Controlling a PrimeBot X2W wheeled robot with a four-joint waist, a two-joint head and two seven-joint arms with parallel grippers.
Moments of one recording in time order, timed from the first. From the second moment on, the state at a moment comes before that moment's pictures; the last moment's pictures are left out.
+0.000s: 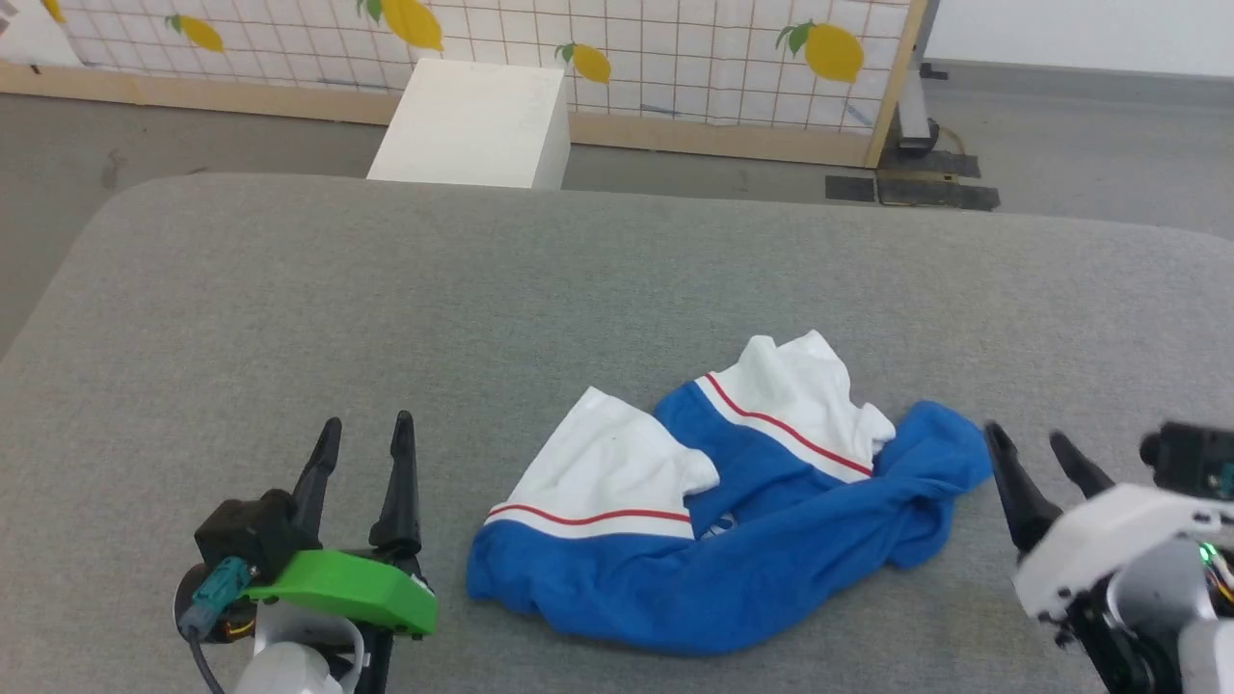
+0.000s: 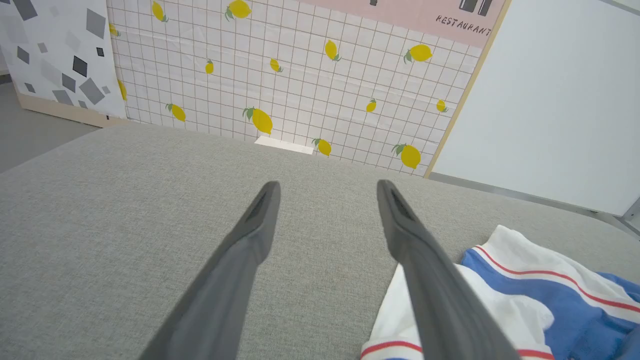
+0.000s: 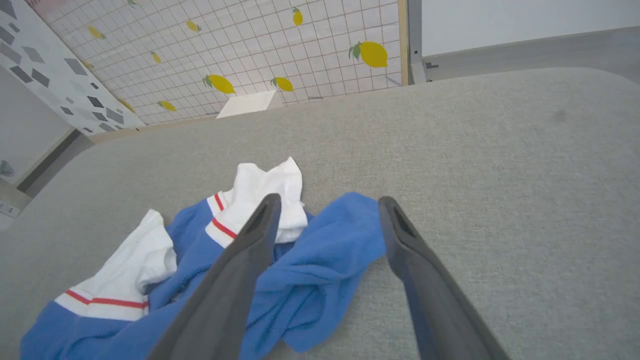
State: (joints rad) left arm -0.09 0.11 -0.07 0.18 -0.34 -0.09 -0.25; right arm -0.07 -0.05 -0.17 0.01 0.33 0.13 0.36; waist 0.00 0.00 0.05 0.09
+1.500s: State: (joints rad) left arm -0.58 0.15 -0.15 0.43 -0.59 -0.10 0.41; right arm -0.05 -0.05 -0.20 0.03 0.40 0.13 0.29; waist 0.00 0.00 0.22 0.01
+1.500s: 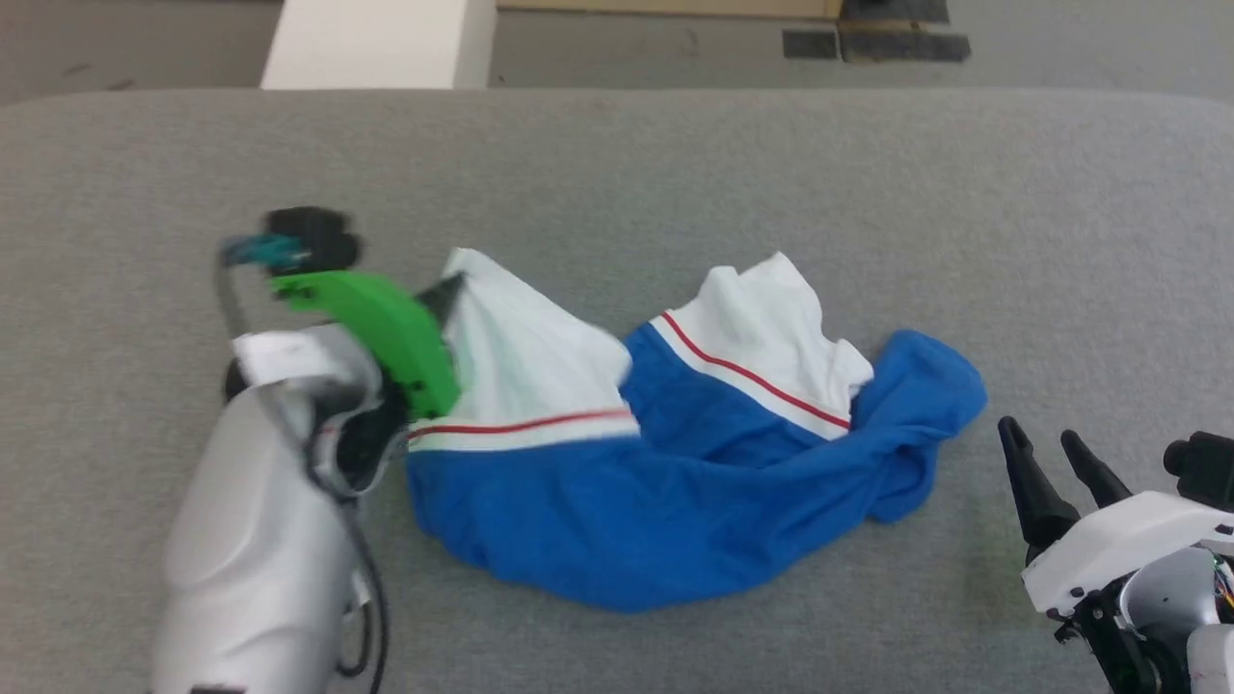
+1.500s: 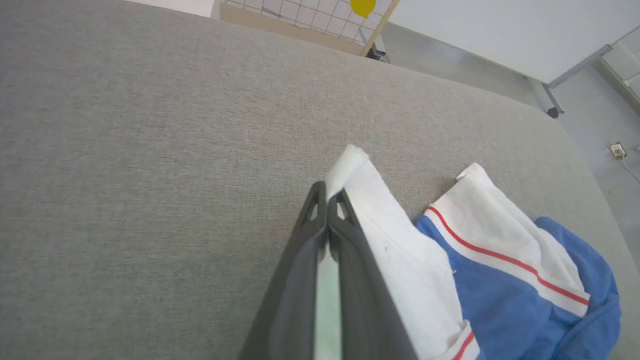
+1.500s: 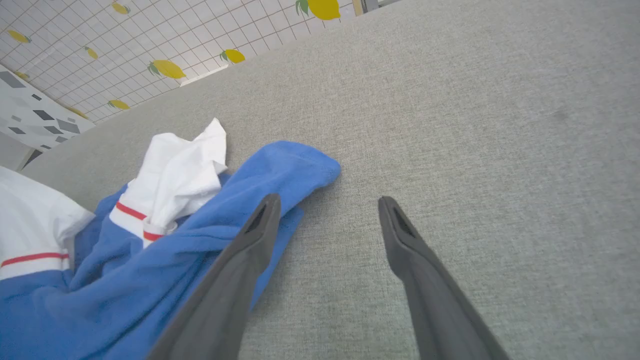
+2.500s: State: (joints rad) left arm -0.02 0.10 0.02 0.08 -0.71 0.05 0.26; right arm -0.52 -0.05 -0.08 0.22 0.08 0.13 0.73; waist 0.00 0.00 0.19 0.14
